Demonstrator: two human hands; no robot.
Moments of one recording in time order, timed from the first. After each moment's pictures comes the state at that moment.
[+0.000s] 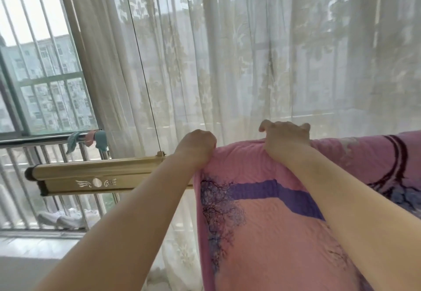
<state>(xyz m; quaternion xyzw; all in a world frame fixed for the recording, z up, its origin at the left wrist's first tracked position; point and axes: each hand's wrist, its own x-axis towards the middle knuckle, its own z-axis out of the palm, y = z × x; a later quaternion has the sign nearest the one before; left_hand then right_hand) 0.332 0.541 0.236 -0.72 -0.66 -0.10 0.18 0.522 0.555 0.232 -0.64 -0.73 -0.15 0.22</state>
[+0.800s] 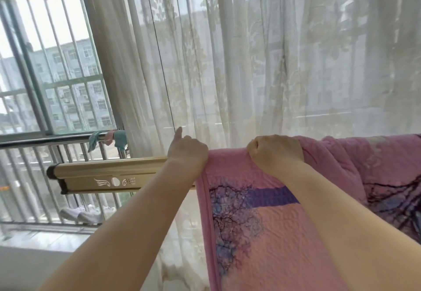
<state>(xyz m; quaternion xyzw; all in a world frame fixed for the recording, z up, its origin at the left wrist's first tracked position) 0.283 0.499 0.232 -0.64 -0.69 0.08 0.32 0.465 0.535 0.205 -0.57 -0.75 -0.13 0.31</state>
